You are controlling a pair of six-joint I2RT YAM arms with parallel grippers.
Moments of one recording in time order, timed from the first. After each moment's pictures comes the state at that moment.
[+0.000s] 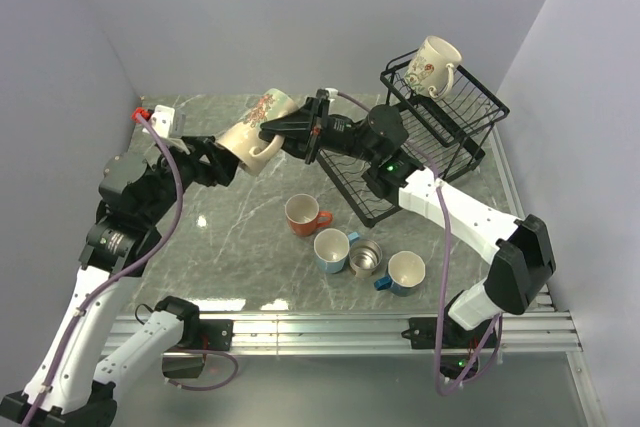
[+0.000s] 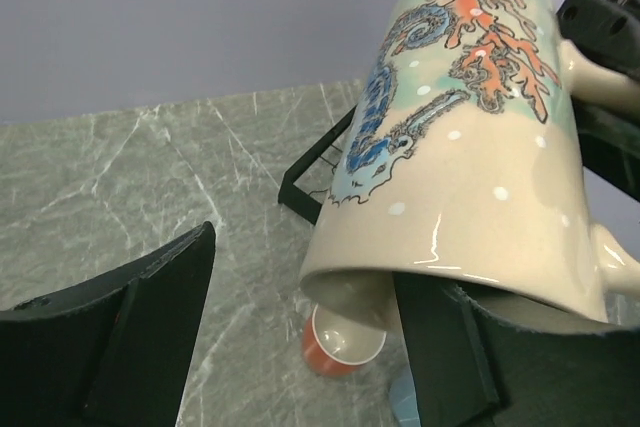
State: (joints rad) left arm -0.33 0.75 1.07 -0.31 0.16 -0.25; right arm 0.75 1.52 1.30 0.56 -0.65 2.04
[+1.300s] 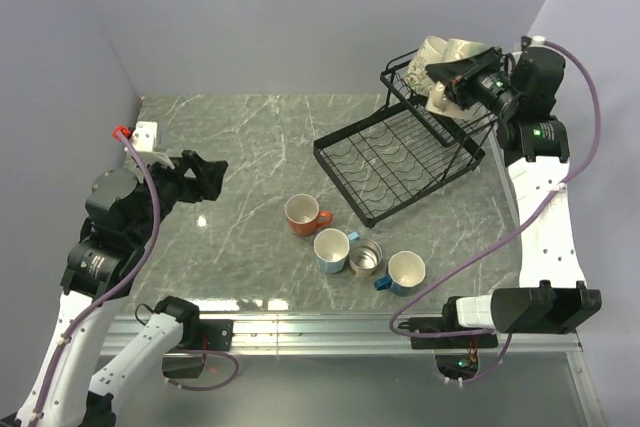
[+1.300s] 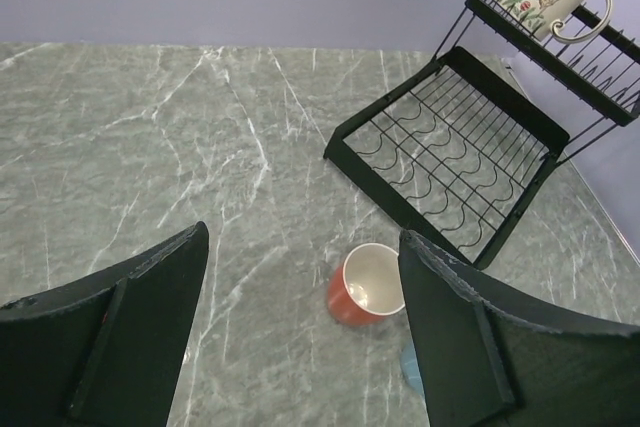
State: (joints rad) left arm -0.33 0.67 1.10 -0.55 -0.01 -0.29; right arm -0.03 1.32 1.63 -0.46 -0.52 1.16
